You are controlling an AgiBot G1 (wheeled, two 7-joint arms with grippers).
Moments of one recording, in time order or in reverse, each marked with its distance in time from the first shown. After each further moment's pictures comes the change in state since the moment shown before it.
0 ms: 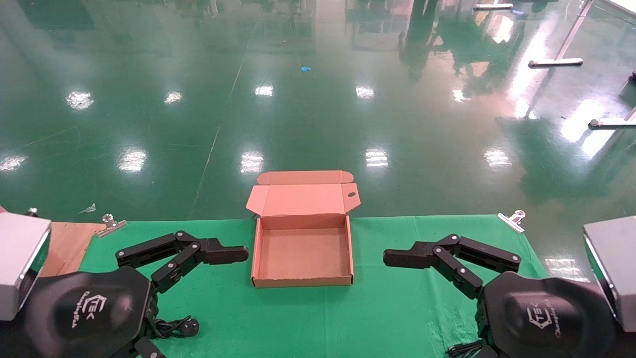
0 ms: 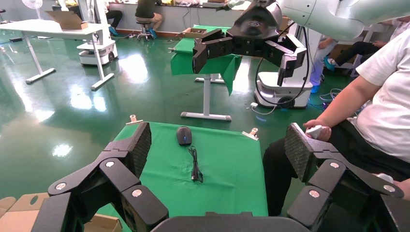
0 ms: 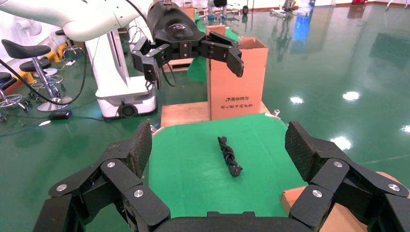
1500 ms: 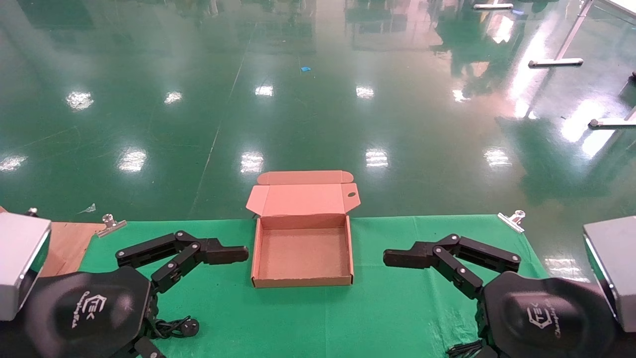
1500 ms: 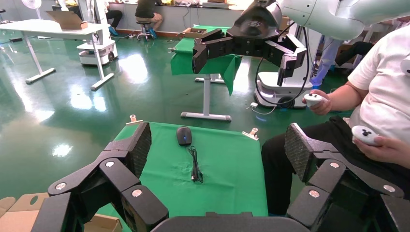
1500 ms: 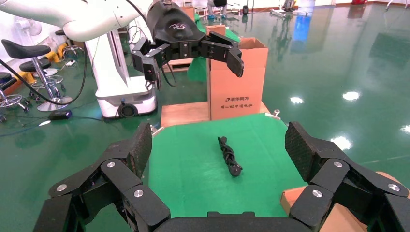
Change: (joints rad) left arm -0.007 0.000 0.010 0.010 0.020 0.008 0.003; right arm 0.021 -0.006 -0.017 0.008 -0.057 -0.002 -0.027
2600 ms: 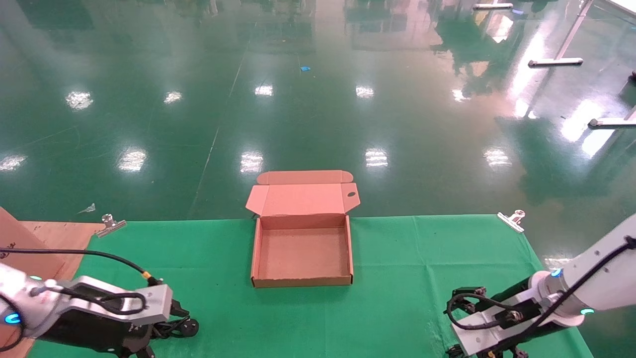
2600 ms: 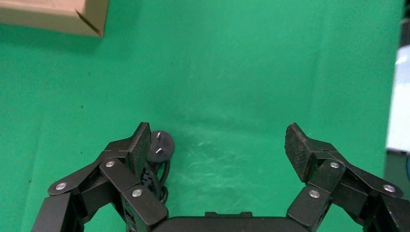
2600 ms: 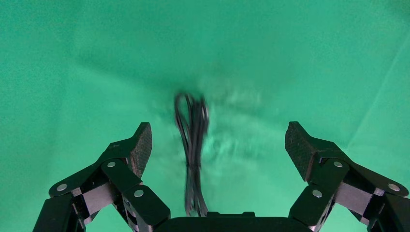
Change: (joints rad) left arm -0.481 0.304 0.490 0.832 0.869 -0.051 0.379; right arm 0.454 -0.402 -0.465 -0.657 -1.118 0.120 -0.617
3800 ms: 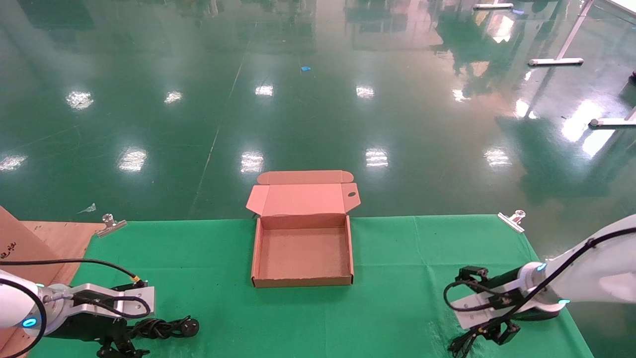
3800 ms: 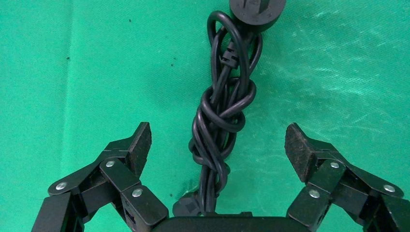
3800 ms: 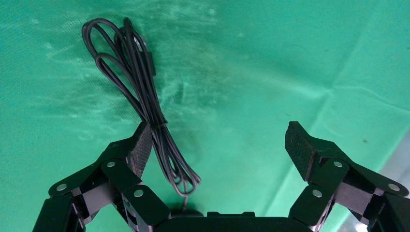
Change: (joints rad) left arm -0.052 0.139 0.060 0.408 0.131 -0.377 0.228; right arm 0.106 -0.187 -0.016 -0.586 -0.054 0.347 -0.356
